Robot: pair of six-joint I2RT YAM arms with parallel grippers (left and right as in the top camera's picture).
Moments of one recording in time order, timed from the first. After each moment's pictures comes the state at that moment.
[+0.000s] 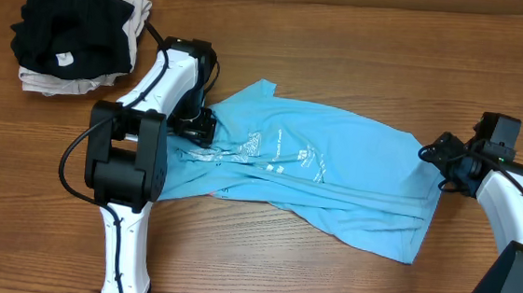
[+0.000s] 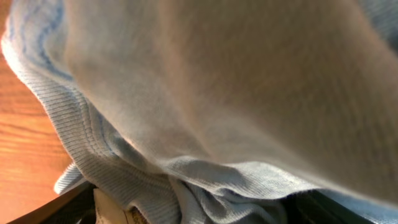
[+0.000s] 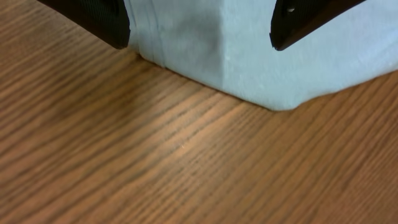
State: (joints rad) left arm -0.18 2.29 1.77 -1.34 -0.14 -0.16; right arm -0.30 1.57 0.90 -0.45 -0.05 0.41
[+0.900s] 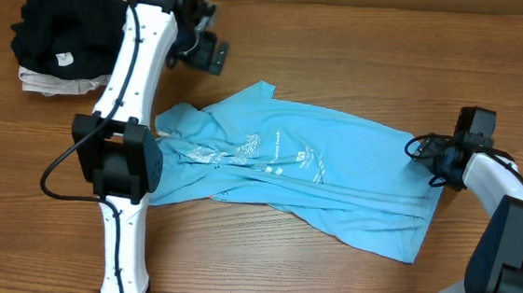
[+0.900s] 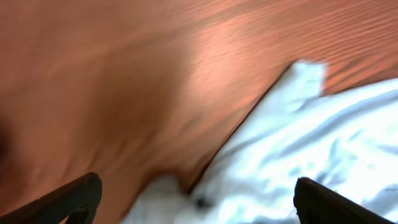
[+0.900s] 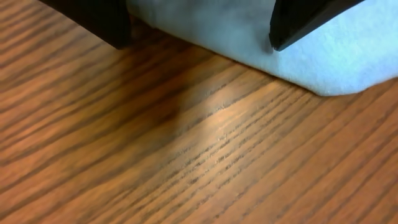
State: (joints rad) left arm -0.14 2.36 2.37 -1.30 0.13 0.16; right arm -0.25 1.76 0.95 -0.40 0.05 0.35
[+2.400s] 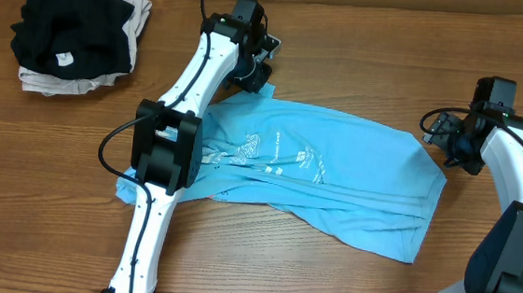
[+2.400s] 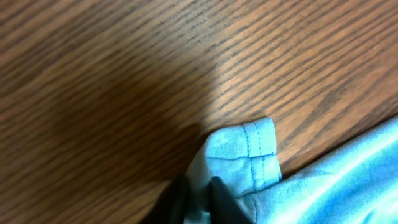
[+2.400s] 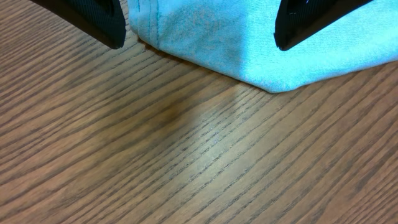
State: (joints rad) left arm -0.31 2.59 2.34 -1.09 0.19 0.19; right arm -0.25 1.76 1.21 -0.72 0.05 0.35
